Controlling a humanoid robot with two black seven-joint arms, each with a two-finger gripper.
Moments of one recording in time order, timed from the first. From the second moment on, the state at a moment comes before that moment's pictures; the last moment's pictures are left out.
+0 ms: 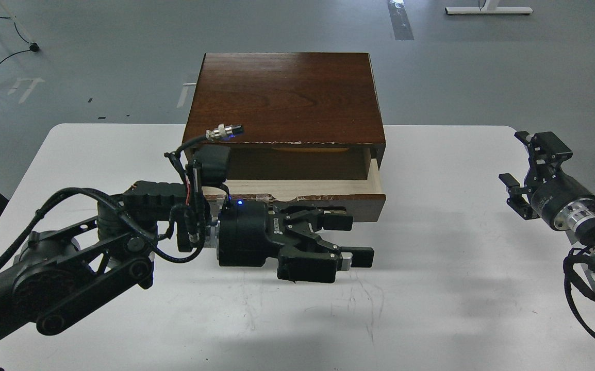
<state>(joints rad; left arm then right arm) -0.49 0.41 -0.66 -1.71 1.75 -0.49 -0.49 0.69 -0.84 0.14 1.17 0.01 -0.03 0.49</state>
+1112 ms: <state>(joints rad) -0.29 0.46 -0.74 -1.45 1.45 -0.46 -0.49 0.66 -0.83 0.14 1.17 0.01 -0.04 0.49</state>
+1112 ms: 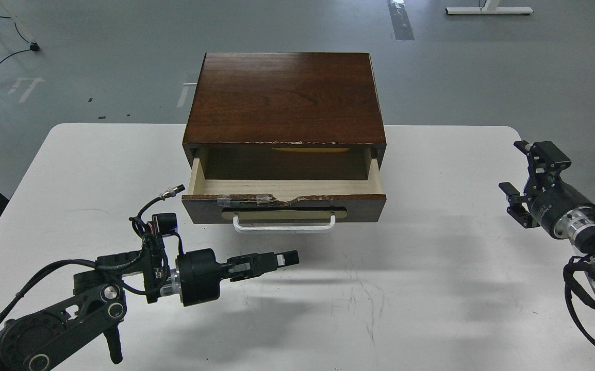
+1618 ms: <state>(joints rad) -0.29 0.47 -0.76 -1.43 1.39 -0.45 -0.49 0.66 -0.81 0.14 1.17 0.01 -0.04 0.49</state>
